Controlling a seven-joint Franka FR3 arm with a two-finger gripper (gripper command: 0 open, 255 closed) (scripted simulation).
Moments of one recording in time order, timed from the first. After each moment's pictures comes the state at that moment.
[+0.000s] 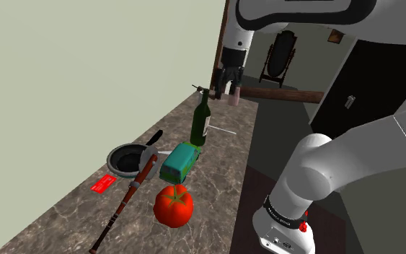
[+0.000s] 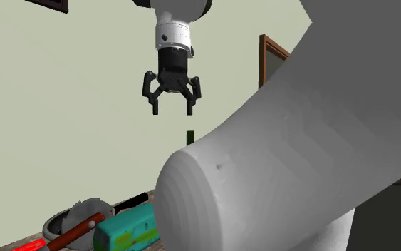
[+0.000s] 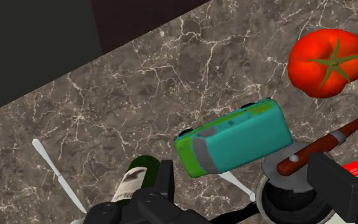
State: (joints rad) arm -0.01 -0.66 -0.09 -2.35 -0.04 1.65 0.00
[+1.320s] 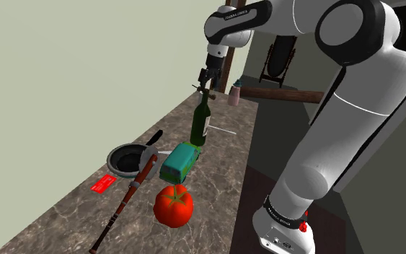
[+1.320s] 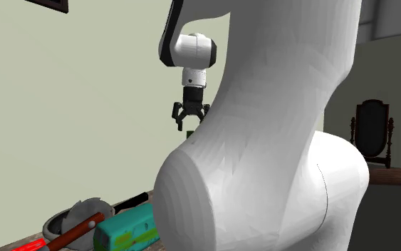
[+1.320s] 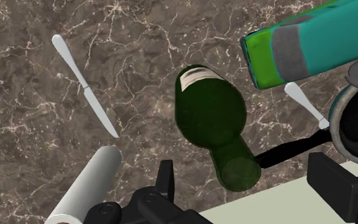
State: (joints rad) arm -0.05 -0.07 -0.33 -1.99 0.03 1.96 -0.37
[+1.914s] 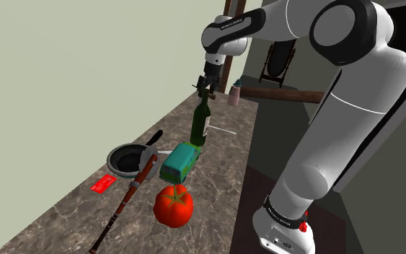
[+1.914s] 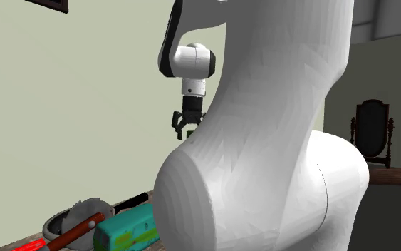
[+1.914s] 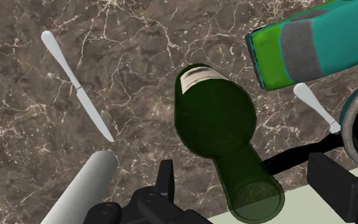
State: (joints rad) arm -0.05 -0.04 -0.34 -2.04 0.05 2.04 -0.38
